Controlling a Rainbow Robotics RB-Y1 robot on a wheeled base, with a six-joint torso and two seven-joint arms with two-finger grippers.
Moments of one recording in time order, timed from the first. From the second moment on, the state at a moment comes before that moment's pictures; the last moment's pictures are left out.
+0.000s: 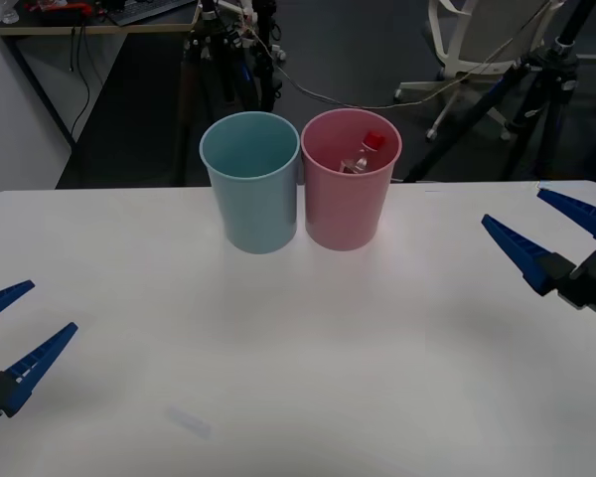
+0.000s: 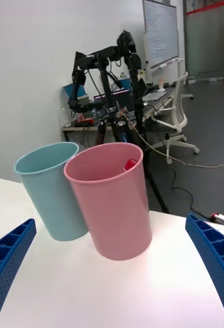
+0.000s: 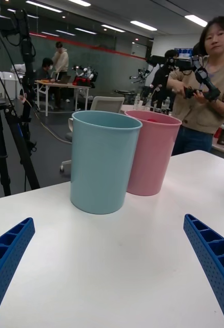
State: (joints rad) right arm 0.39 -0.80 -0.16 -2.13 0.98 -0.43 -0.39; left arm 0.35 0.40 0.52 -1.66 -0.96 -1.22 0.00
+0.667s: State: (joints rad) right arm 0.62 -0.67 -0.27 -2.17 1.10 -0.59 -0.42; left arm 0.35 0.40 0.52 -1.66 -0.96 -1.22 0.00
